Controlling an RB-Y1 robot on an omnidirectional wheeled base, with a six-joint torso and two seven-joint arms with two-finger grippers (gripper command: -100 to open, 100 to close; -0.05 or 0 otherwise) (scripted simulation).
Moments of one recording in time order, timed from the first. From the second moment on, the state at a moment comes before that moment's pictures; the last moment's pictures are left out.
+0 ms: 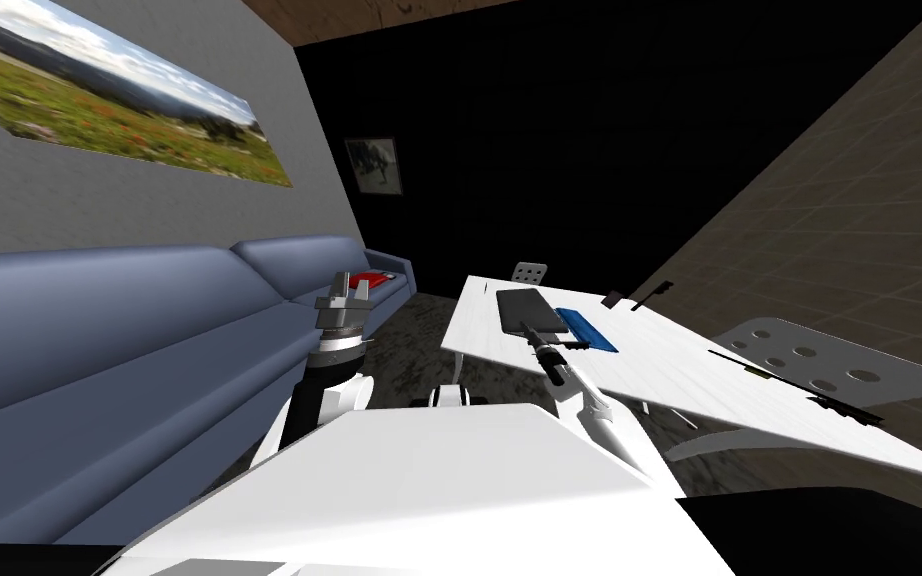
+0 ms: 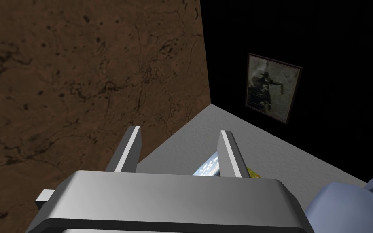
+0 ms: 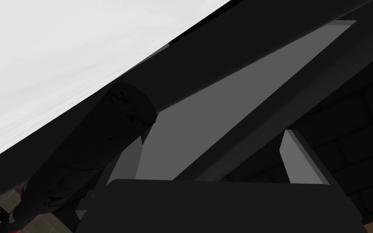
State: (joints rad) left arm 0.45 0.03 -0.04 -2.39 -0.04 -0.40 0.09; right arm 0.23 -0.52 -0.04 -1.57 0.61 0.04 -0.16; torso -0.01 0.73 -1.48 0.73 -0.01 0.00
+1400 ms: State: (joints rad) left arm 0.45 0.03 -0.04 -2.39 -0.04 -0.40 0.09; right arm 0.43 -0.54 0.14 -1.89 0.97 0.41 -0.48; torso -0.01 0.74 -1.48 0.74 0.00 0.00
